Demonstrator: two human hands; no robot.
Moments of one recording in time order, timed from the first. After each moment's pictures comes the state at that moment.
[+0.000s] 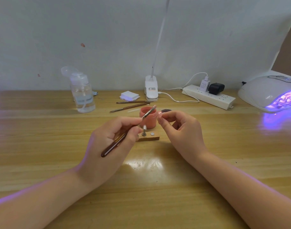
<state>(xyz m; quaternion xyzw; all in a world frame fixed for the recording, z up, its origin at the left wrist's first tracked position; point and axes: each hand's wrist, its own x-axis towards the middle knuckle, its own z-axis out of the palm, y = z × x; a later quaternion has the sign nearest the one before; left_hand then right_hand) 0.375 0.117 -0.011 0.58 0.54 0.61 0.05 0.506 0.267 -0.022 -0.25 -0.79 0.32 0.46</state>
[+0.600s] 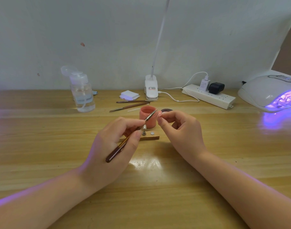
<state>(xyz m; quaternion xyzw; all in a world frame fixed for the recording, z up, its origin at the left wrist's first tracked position) 0.378 0.115 -0.011 0.62 0.58 0.53 -0.03 0.506 0.264 -0.021 -0.26 -0.78 0.32 0.47</state>
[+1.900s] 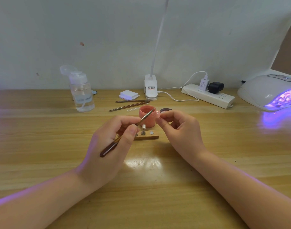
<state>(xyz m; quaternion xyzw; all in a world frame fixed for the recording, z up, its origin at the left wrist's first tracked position) 0.378 0.116 -0.012 0.59 0.56 0.57 0.02 0.505 0.265 -0.023 -0.23 -0.78 0.34 0.47</state>
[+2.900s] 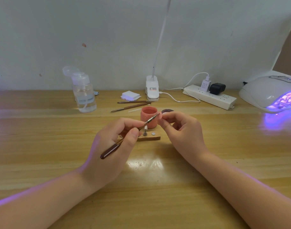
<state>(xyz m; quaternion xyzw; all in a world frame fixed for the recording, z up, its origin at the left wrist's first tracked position) 0.377 0.115 -0.012 0.58 0.57 0.59 0.05 0.504 0.267 -0.025 -0.23 -0.78 0.33 0.48</state>
